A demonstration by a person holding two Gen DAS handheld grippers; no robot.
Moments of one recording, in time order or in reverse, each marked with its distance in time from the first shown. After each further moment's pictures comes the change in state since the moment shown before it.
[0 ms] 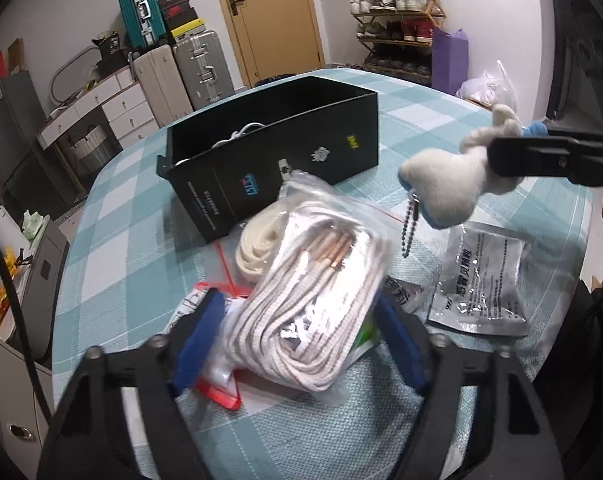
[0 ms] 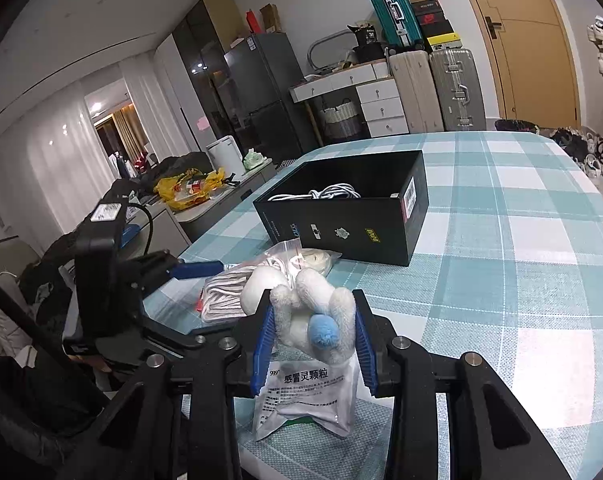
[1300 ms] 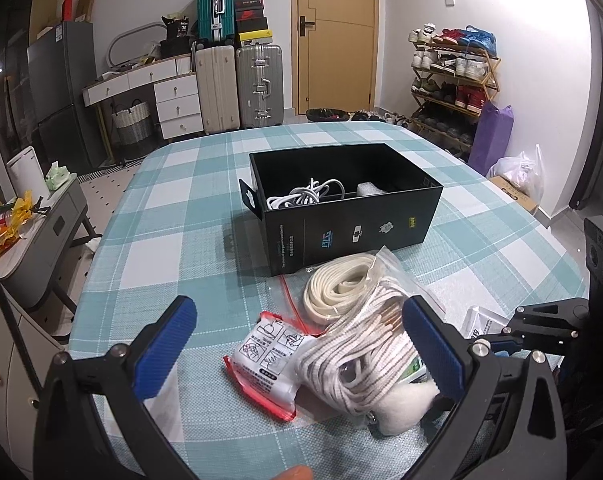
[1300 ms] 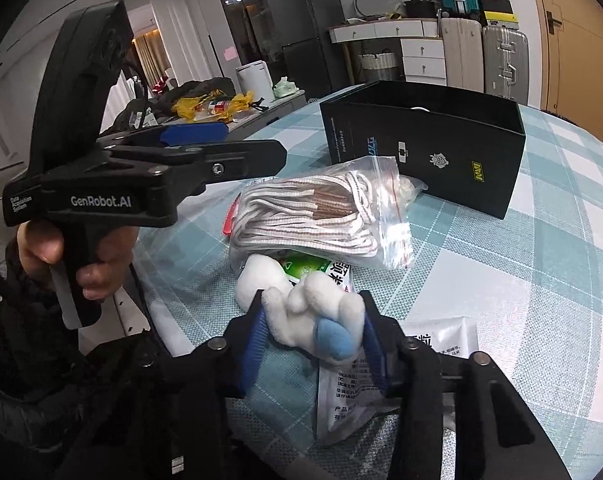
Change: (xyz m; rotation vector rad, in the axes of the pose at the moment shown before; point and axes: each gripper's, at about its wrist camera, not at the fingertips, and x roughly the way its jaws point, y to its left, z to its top) left arm -0.028 0.052 0.011 -0.275 -0.112 0.037; right arm 0.069 0.058 -0.031 -0.166 0.227 0.034
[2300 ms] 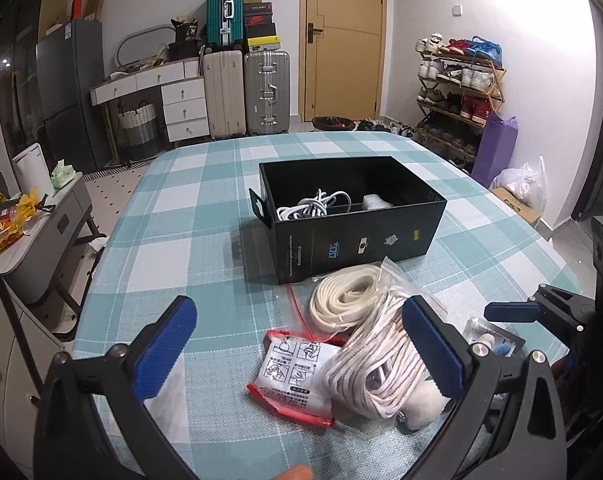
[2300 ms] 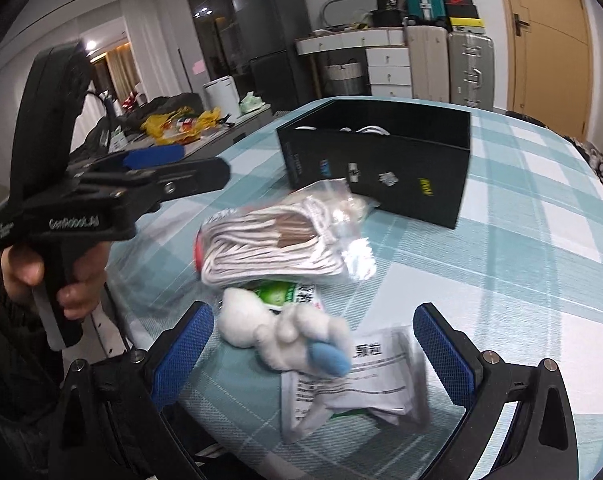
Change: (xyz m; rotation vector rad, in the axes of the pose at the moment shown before) left arm -0.005 0.007 0.005 -0.025 -0.020 0.008; right arm -0.016 -0.011 0.007 0.044 -0.028 -0.118
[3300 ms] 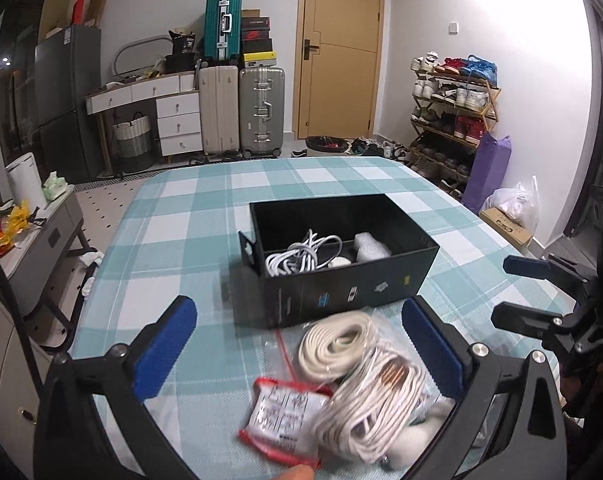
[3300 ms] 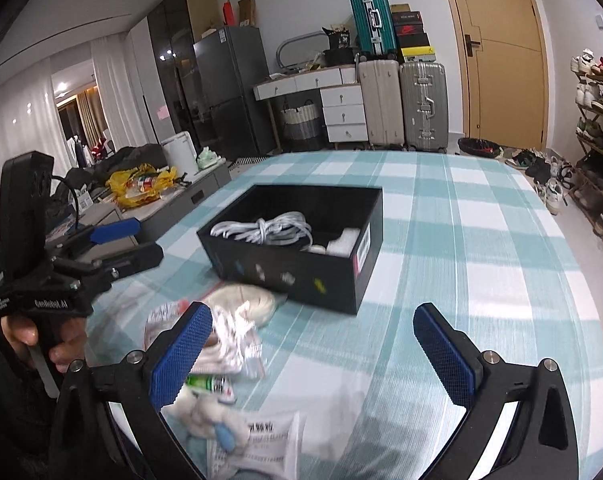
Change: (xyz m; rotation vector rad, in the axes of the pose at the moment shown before) left arm 0.000 0.001 0.028 -0.020 -0.063 -0.027; right arm -0.042 -0.061 0.046 0.094 -0.151 -0.126
